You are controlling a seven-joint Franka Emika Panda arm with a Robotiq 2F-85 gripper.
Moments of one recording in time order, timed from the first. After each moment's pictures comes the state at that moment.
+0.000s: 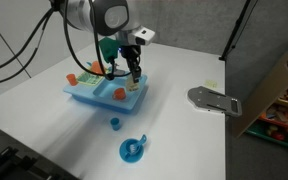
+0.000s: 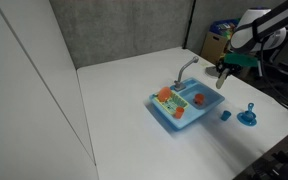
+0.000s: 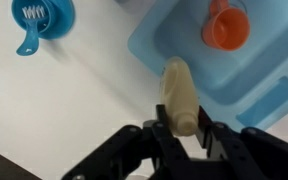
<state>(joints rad) -0.02 0.52 -0.23 -1.95 0.09 2.51 0.54</state>
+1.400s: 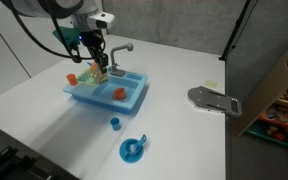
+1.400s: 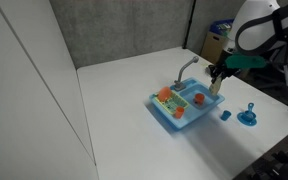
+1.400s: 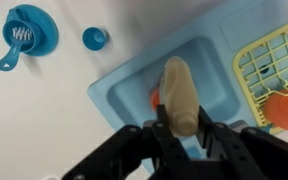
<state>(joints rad) 0.06 0.28 -0.11 -2.18 -0.02 2.52 0.47</state>
